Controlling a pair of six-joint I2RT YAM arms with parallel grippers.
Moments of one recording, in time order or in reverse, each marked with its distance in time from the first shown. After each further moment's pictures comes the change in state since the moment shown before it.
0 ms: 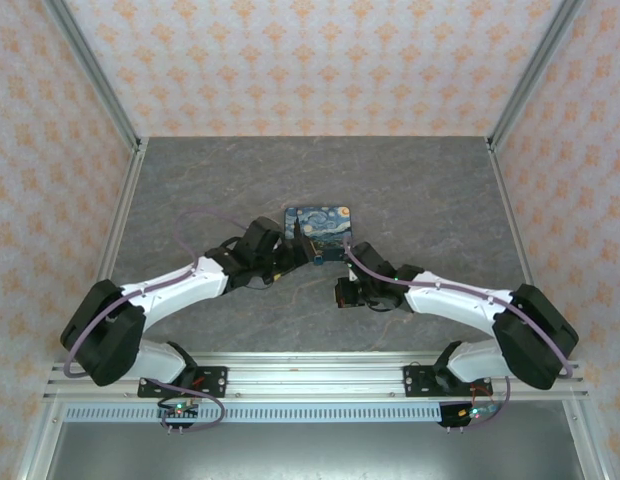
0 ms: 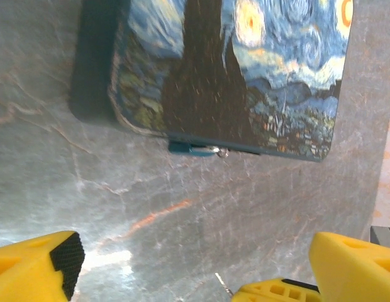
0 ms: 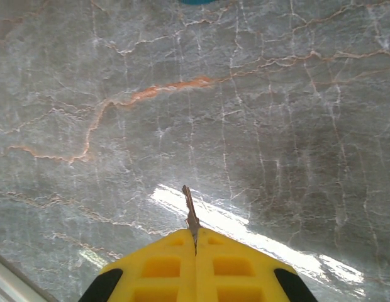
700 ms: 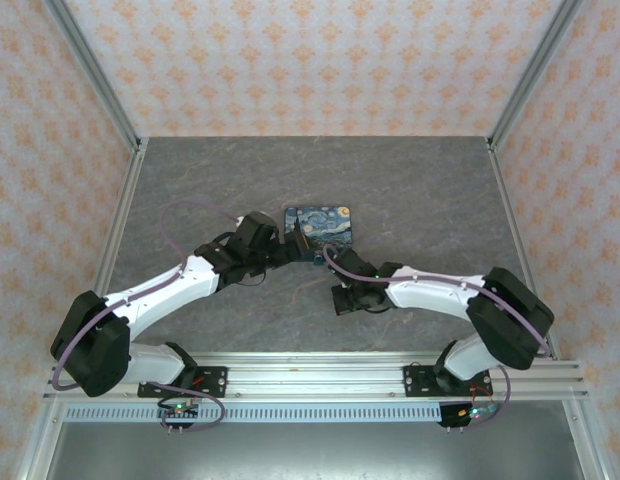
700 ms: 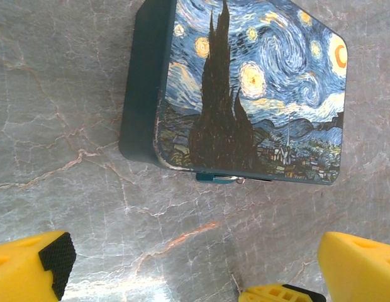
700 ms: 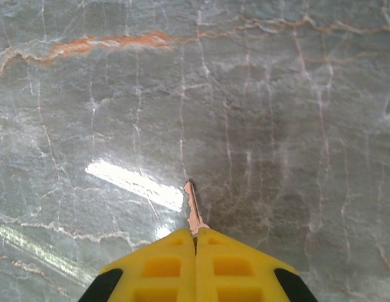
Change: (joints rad) left arm 0.031 -0.077 0.051 -0.141 -0.132 0.115; right arm 0.056 0.139 0.066 -0.107 0.126 -0.100
